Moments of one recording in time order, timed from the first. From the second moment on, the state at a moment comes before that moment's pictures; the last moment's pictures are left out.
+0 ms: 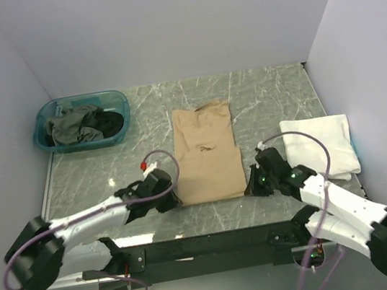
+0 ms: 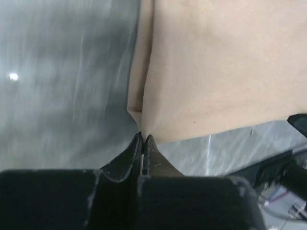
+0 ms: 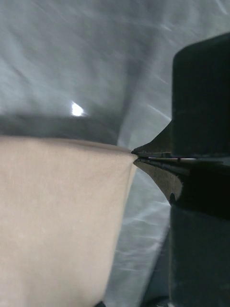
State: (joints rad) left arm -0.85 1.23 0.54 -0.22 -0.06 -1.07; right arm 0.50 0.93 0.42 -0.46 -0.12 0.70
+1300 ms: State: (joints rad) left arm -0.80 1.06 0.89 -0.47 -0.43 -1.03; right arm 0.34 0.97 0.85 -0.60 -0.29 0.58
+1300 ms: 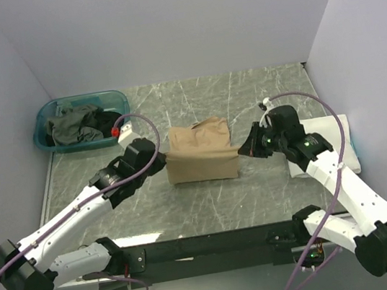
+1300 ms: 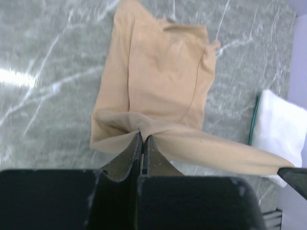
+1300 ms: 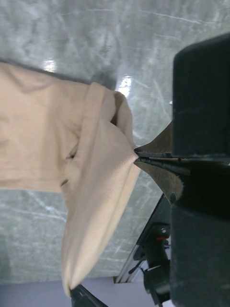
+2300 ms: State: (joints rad) left arm -0.45 1.62 1.23 -0.31 -0.16 -0.78; right arm 0.17 1.56 1.19 -0.47 -0.50 0.48
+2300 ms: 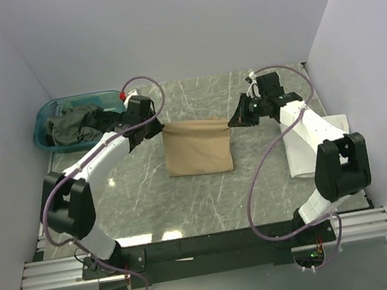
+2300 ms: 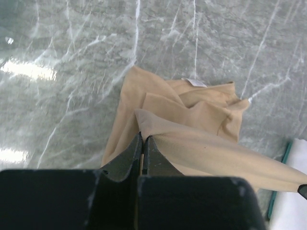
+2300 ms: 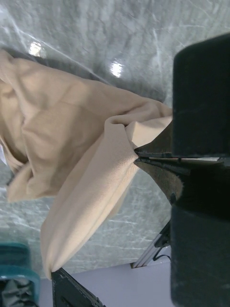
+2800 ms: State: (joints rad) left arm -0.40 1.90 1.42 -0.30 -0.10 -0.75; right arm 0.13 1.89 1.39 -0.43 -0.50 0.48
